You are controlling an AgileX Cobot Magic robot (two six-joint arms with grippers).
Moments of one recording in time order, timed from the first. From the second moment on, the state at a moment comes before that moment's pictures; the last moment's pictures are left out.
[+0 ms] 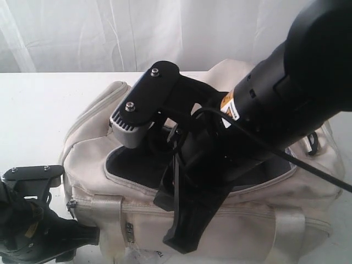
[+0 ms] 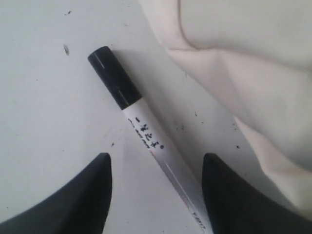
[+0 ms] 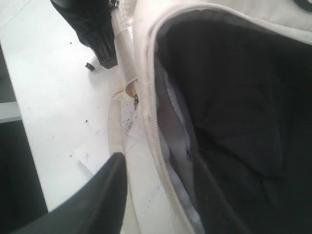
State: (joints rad) left arm -0.65 1.40 -0.52 0.29 0.55 -1.03; right arm 0.90 1.33 -1.11 0.18 0.90 -0.46
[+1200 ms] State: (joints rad) left arm -0.65 1.46 -0.52 0.29 0.62 -0.92; right arm 0.90 1.33 -1.11 0.18 0.86 -0.46
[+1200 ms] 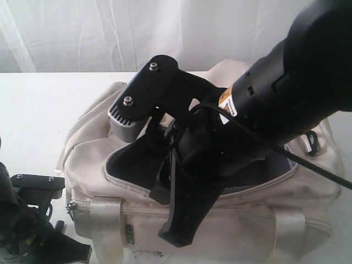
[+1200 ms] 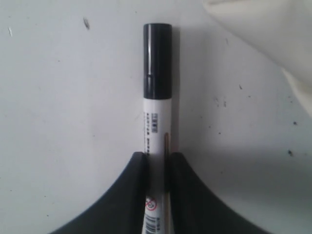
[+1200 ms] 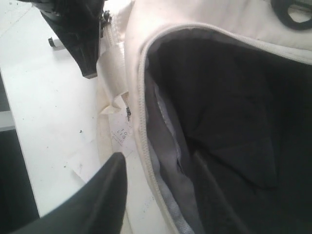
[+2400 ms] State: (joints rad) left arm -0.65 1.46 -0.49 0.31 0.67 -0.79; right arm 0.90 1.33 -1.11 0.18 0.85 -0.46
